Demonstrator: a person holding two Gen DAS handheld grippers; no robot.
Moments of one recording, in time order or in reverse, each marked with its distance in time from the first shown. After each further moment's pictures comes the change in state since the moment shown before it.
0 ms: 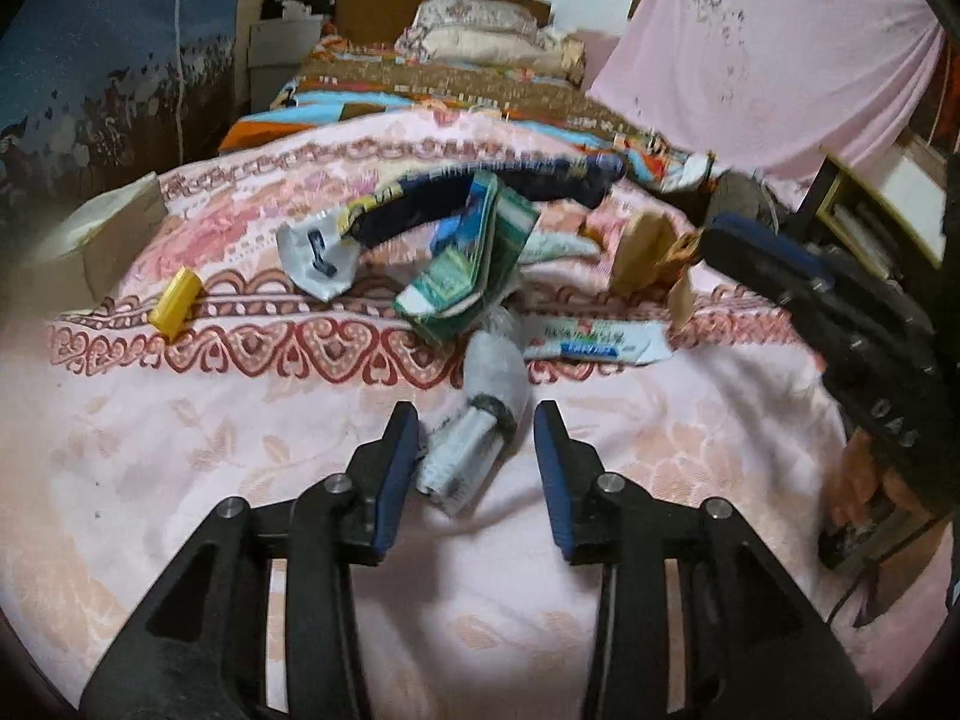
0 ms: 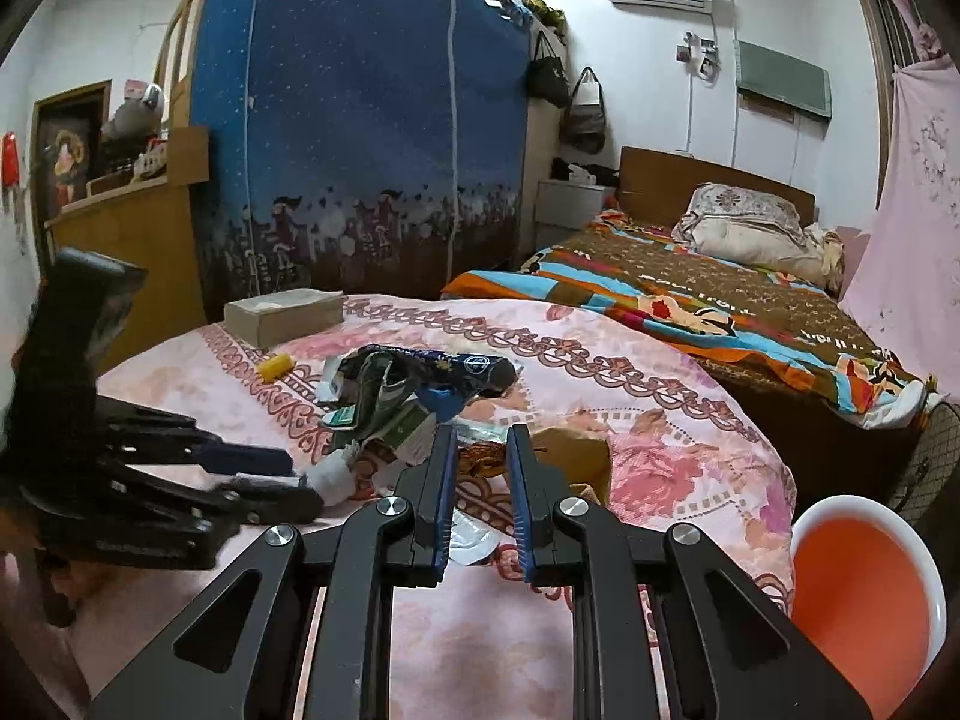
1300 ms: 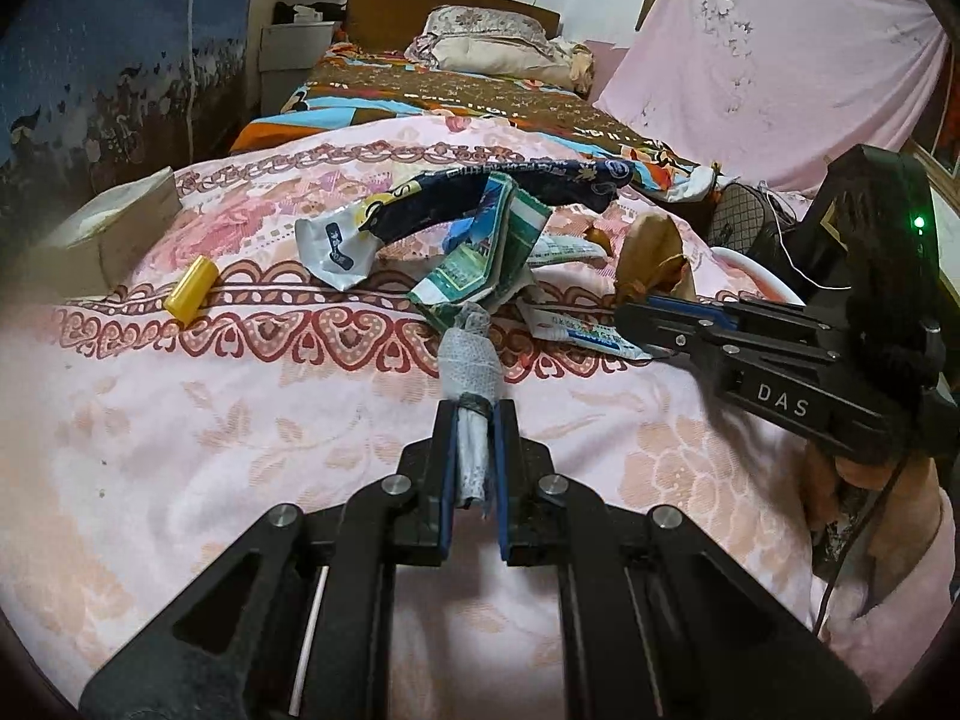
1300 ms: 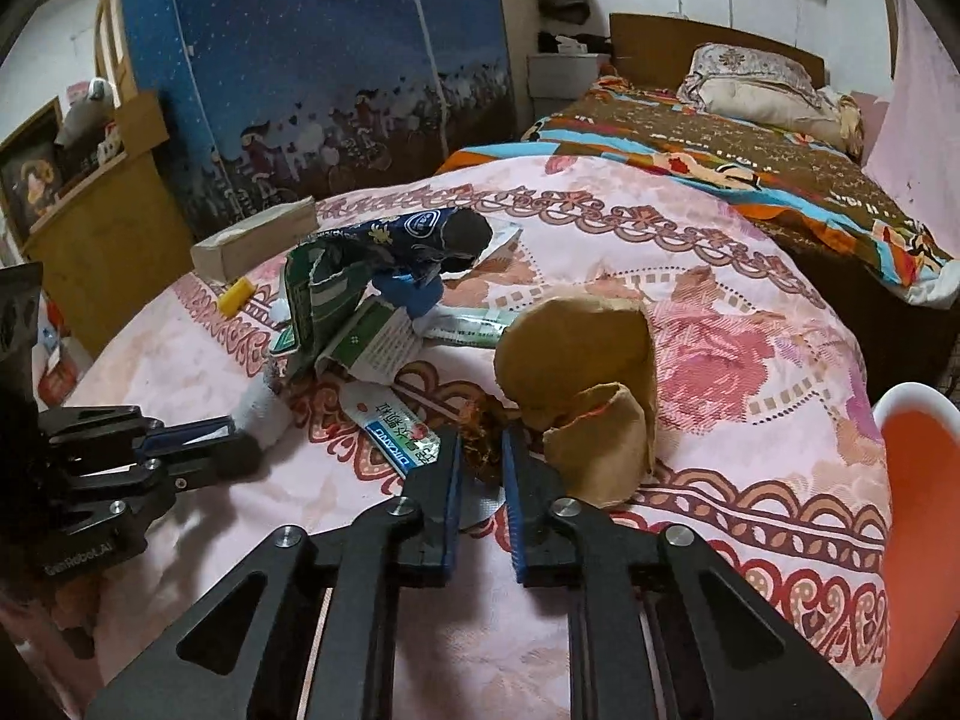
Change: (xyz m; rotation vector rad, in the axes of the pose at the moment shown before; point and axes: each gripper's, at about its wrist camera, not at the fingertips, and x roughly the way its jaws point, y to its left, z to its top) left arm -0.007 0.003 -0.005 -0.025 -0.041 0.004; right arm 0.055 -0.022 -0.019 0.157 0.296 0.069
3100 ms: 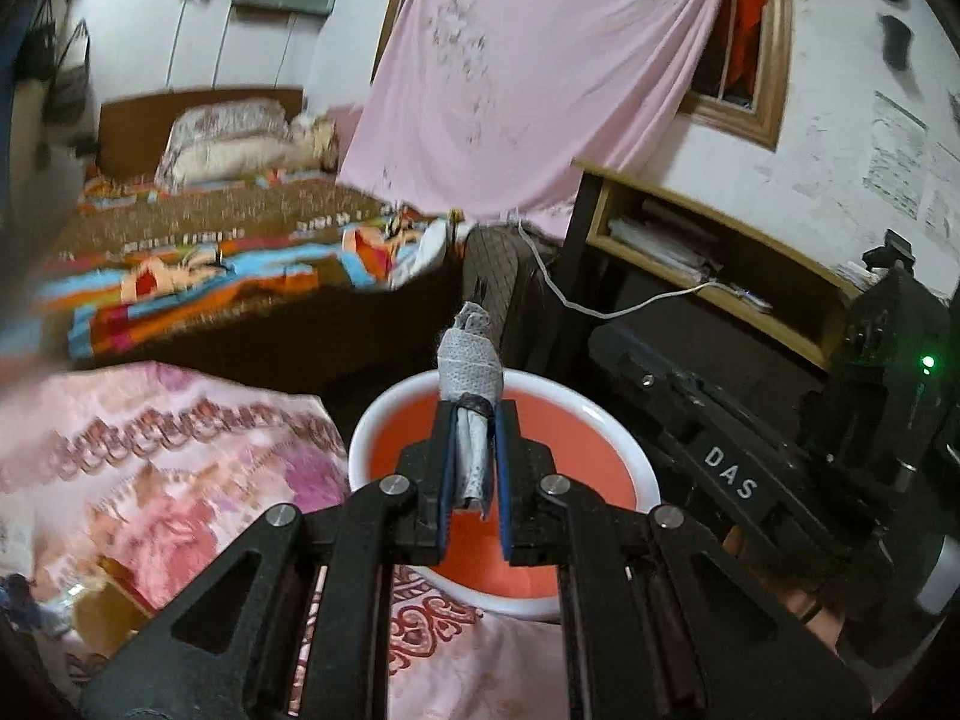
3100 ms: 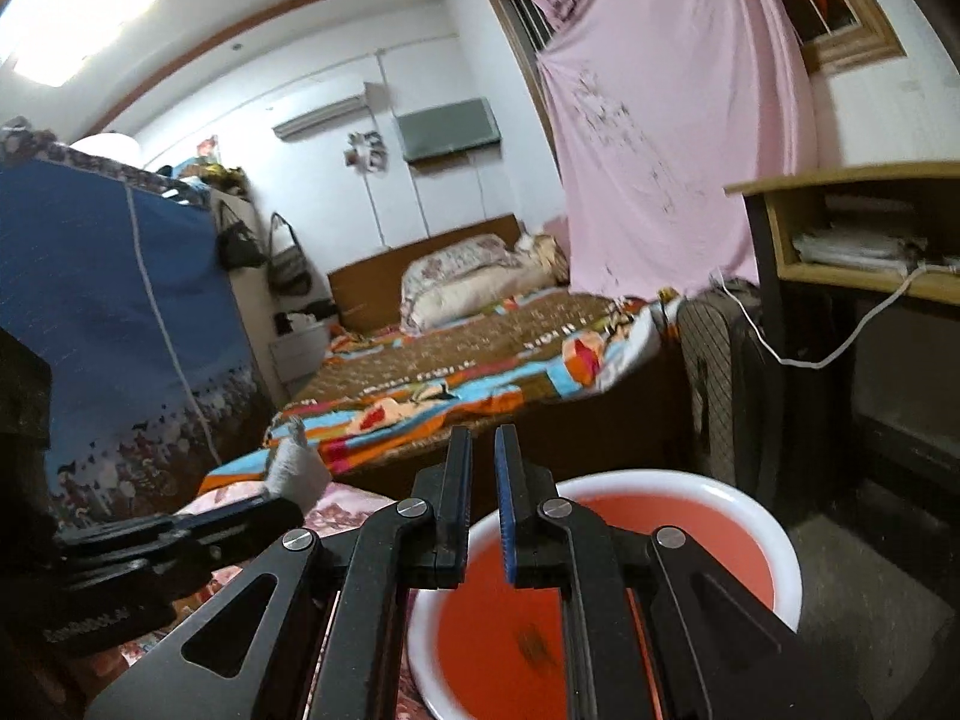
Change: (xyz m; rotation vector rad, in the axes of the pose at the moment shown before) left arm 0.050 -0.235 0.100 0.338 -0.143 -0.450; right arm -0.175 -0.161 -0.057 0.465 -0.646 -0.496
